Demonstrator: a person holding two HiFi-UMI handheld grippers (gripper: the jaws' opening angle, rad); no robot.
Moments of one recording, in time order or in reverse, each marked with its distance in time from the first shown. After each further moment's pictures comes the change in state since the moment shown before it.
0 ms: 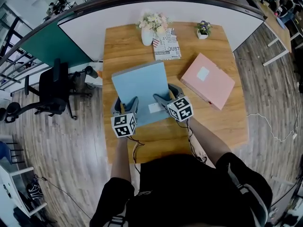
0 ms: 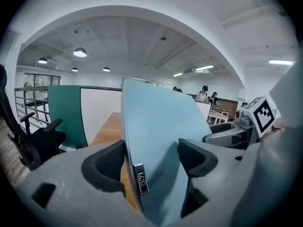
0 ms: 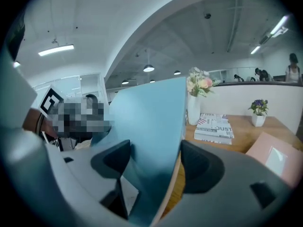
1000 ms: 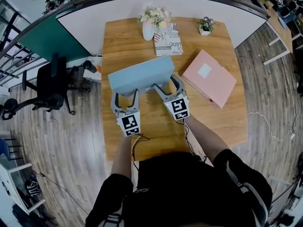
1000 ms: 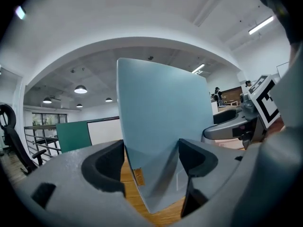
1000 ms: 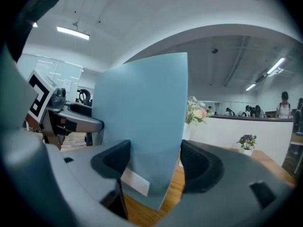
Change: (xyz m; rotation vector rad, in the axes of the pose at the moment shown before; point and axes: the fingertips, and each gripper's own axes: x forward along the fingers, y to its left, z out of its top) left arm -0.005 -0.007 0.043 0.281 -0.265 0.153; right arm -0.002 -0.009 0.048 -0.226 -0.245 -0.175
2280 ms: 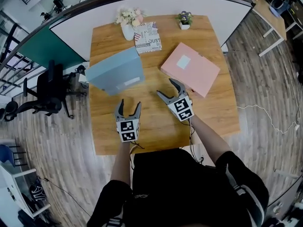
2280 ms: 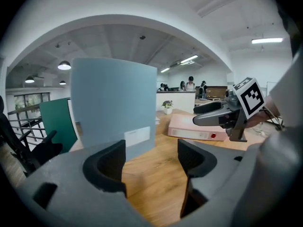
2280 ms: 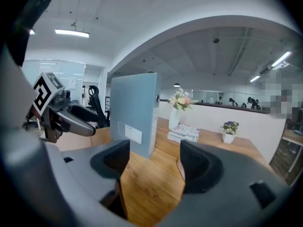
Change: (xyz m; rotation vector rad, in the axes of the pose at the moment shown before) left arm -0.064 -0.140 -0.037 -0.090 0.253 -0.214; right arm -0.127 -0.047 -0.054 0.016 0.140 0.065
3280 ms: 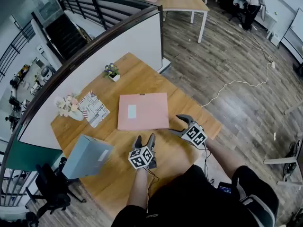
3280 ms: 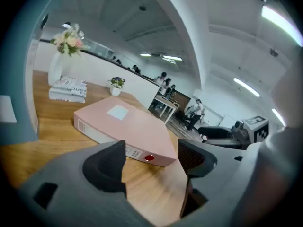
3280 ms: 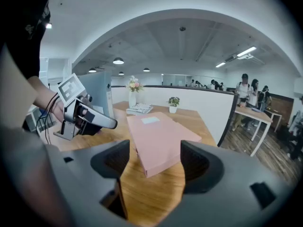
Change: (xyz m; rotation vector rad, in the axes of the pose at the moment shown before) left arm 0.127 -0.261 0.023 -0.262 0.201 -0.587; right arm -0.213 -0.146 -0.110 0.202 0.205 -0.321
